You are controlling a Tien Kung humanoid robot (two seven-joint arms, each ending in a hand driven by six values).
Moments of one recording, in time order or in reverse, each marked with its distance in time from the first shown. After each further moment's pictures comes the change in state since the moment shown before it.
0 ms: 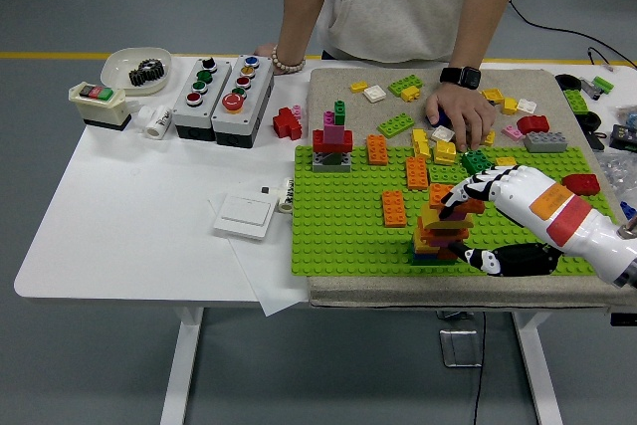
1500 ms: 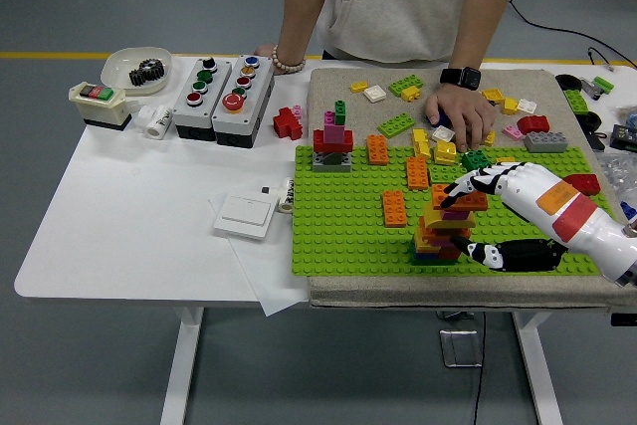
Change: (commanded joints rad) left arm 0.009 0.002 -0.008 0.000 0.015 -0.003 0.004; right arm -0.020 0.011 0.025 0.000 0.033 -0.017 -0.011
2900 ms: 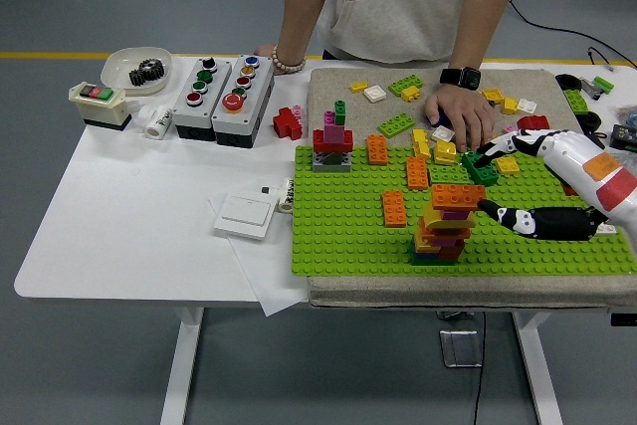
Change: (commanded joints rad) left arm -0.007 0.001 0.017 -0.001 -0.039 0.010 -0.006; right arm -0.034 -0.013 0.100 0.000 0.142 -0.020 0.017
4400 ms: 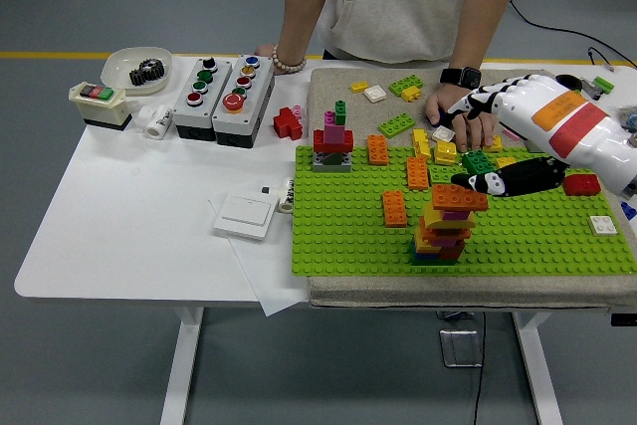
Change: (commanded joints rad) left arm 0.004 0.003 -0.007 -0.003 0.020 0.007 0.007; right arm 0.320 -0.046 -0.142 0.000 -0.189 0.088 -0.166
